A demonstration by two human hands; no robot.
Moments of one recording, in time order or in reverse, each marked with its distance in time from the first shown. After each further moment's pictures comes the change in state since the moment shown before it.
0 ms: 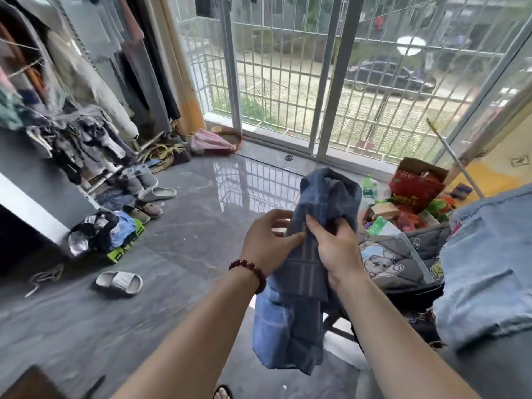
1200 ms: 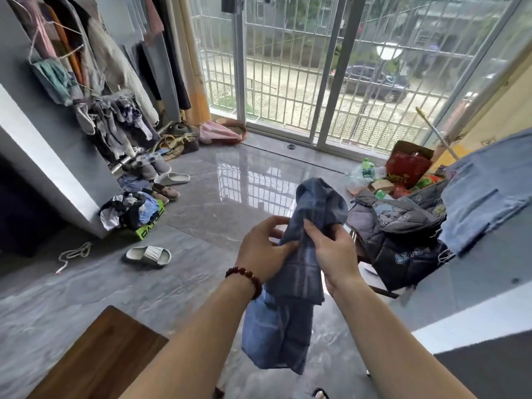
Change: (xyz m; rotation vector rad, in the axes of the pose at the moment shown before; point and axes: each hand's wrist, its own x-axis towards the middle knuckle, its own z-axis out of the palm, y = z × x) left_hand -0.237 -0.092 -0.186 0.066 -0.070 0.038; right_hand -0.274 0.092 0.124 -0.095 0.088 -0.021
